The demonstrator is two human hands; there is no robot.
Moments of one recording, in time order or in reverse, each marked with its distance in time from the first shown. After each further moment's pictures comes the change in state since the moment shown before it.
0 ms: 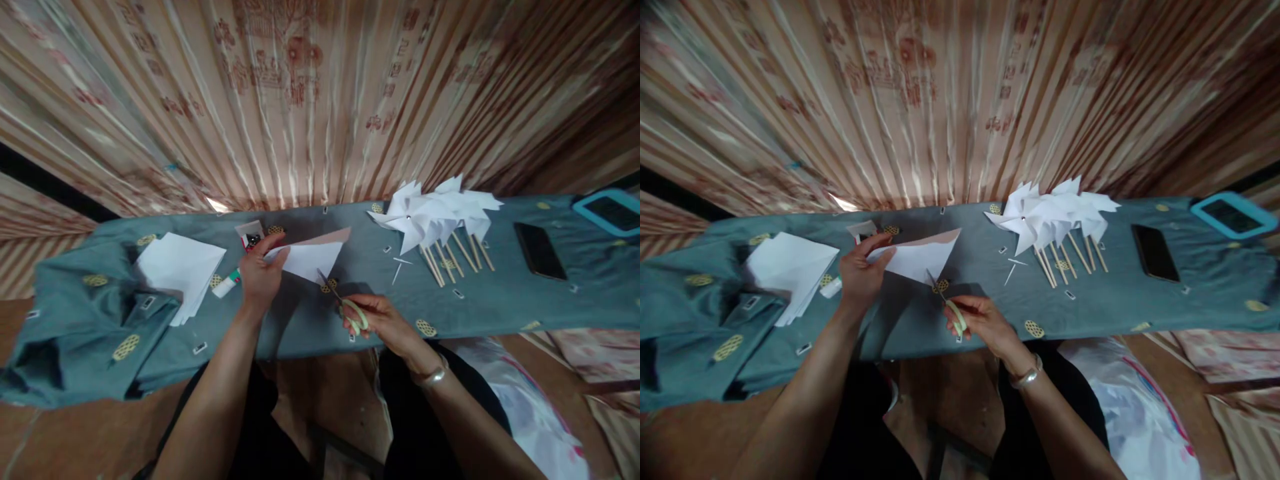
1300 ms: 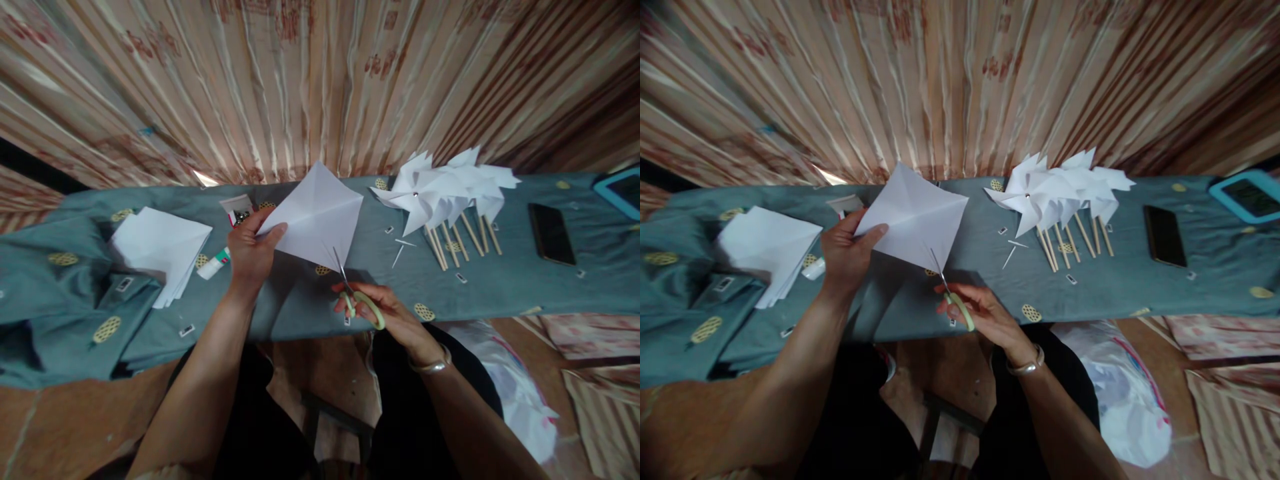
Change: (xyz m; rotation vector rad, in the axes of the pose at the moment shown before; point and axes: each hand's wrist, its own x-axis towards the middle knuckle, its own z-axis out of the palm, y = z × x) left_hand -0.002 0.005 0.009 -0.146 -0.029 -0.069; right_hand -0.016 0.001 -0.018 -0.237 -0.168 -0.131
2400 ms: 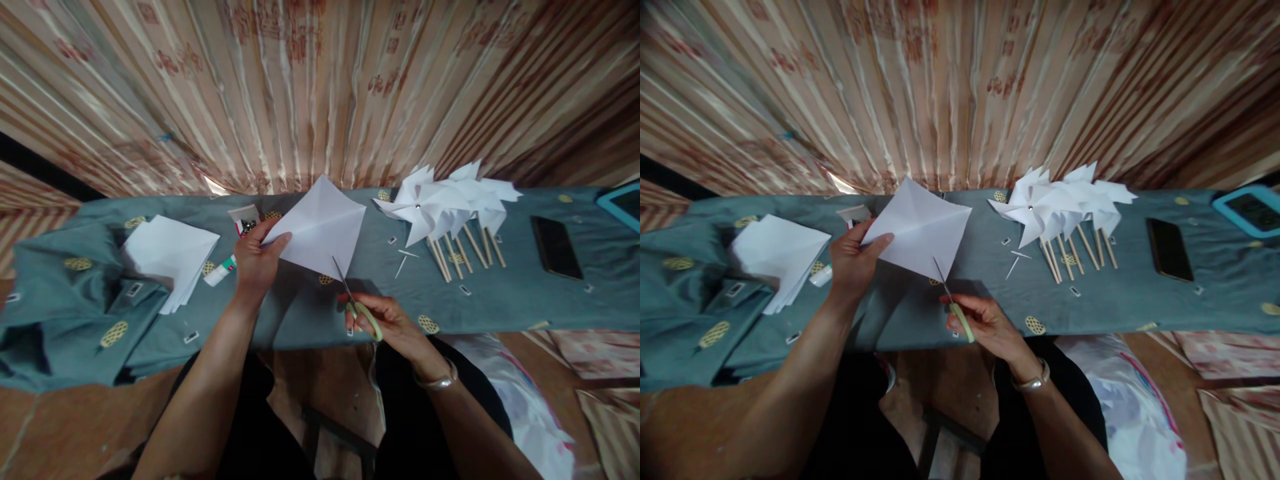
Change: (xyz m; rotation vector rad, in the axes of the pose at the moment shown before) left_hand 0.000 0.001 -0.001 -0.060 0.027 -0.081; right_hand 0.005 0.010 -0.001 0.019 0.019 -0.031
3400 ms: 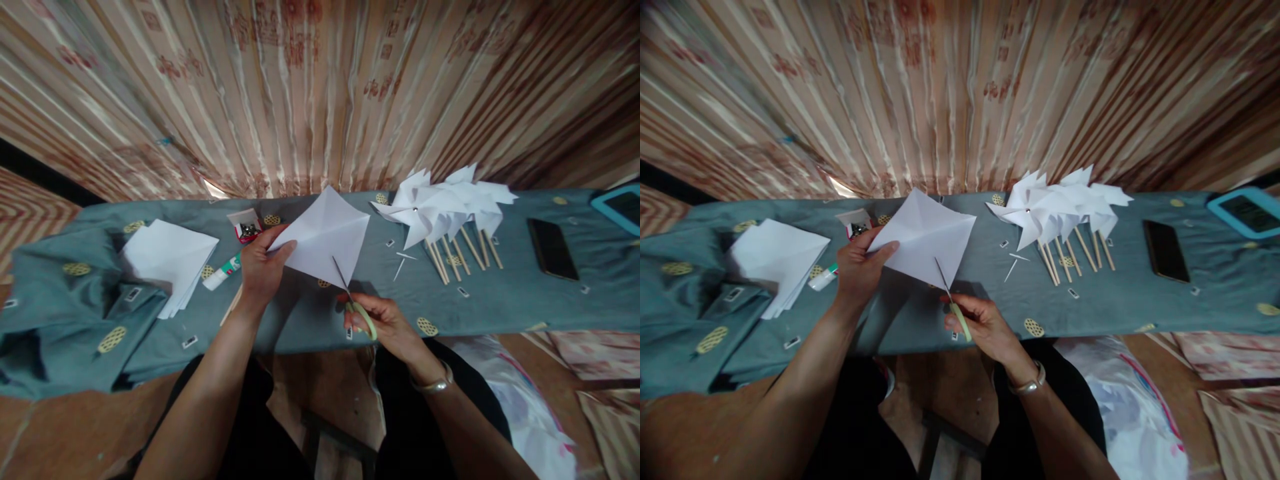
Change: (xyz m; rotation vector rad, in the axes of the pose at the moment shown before) left_hand -0.005 -0.002 0.006 -0.025 -0.063 0.013; right_hand 0.004 0.003 0.004 0.025 0.090 0.027
